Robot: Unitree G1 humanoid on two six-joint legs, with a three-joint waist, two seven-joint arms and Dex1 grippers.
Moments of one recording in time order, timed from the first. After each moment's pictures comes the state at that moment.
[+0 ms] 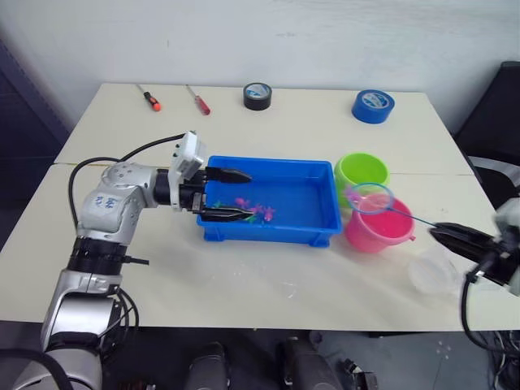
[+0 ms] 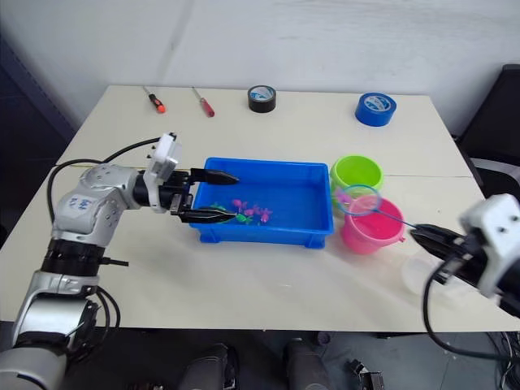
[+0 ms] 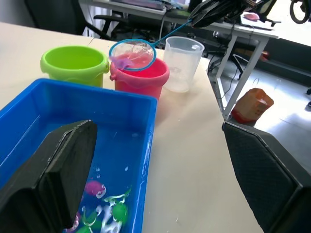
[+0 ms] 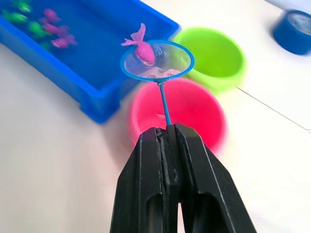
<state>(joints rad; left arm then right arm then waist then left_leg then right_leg) -0.79 0.58 -0.07 0.22 -0.44 0.43 -1.30 0.28 -0.84 -0.88 -0.68 0.55 0.82 0.87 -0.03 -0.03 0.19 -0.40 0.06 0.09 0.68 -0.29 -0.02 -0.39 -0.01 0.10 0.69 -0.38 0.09</state>
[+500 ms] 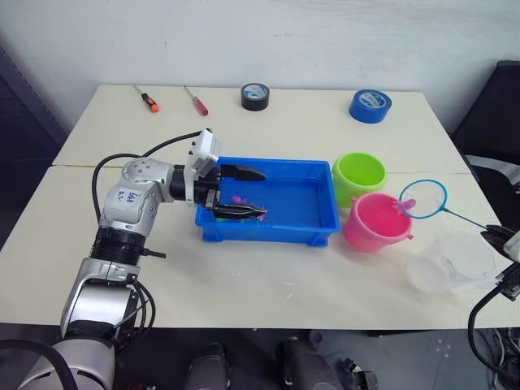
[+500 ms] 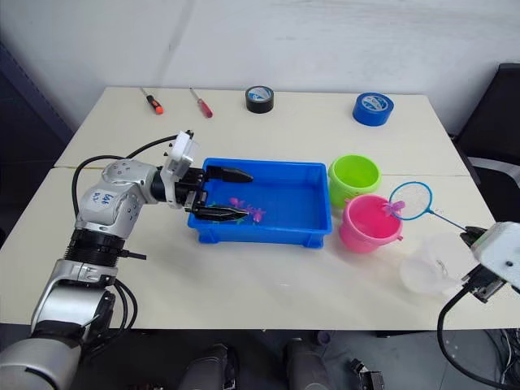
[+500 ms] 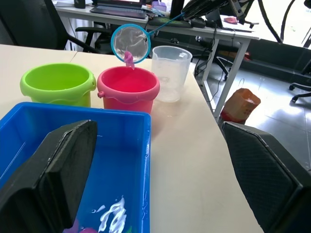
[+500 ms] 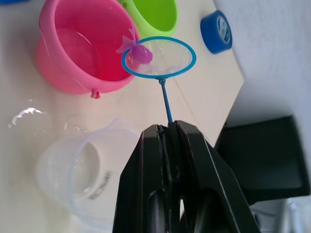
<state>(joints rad) -0.85 0.51 -0.10 0.32 -0.42 0.36 -1.33 0.50 -0.92 -0.86 -0.60 0.00 0.16 0.85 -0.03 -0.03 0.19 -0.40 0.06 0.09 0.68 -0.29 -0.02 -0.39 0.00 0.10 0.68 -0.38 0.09</state>
